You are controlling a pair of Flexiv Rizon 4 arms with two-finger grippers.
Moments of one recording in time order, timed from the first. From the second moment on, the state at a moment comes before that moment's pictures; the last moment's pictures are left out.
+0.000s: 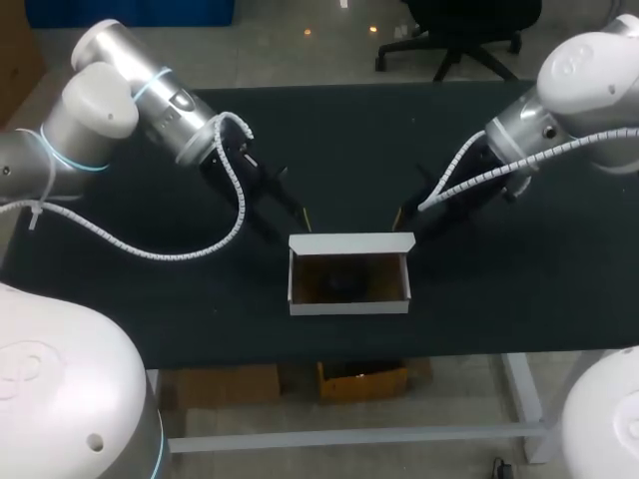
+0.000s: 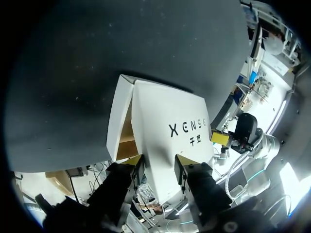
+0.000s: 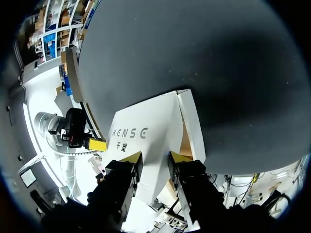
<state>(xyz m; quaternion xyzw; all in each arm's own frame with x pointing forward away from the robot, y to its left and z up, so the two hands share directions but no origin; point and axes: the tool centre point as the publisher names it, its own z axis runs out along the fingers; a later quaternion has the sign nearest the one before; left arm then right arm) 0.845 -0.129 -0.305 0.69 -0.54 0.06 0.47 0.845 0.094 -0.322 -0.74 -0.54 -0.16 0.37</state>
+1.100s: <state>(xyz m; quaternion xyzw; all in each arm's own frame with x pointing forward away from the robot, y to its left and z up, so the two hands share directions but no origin) 0.842 -0.130 -0.304 0.69 -0.54 0.08 0.47 0.842 0.094 -0.320 -0.75 -0.52 -0.20 0.35</state>
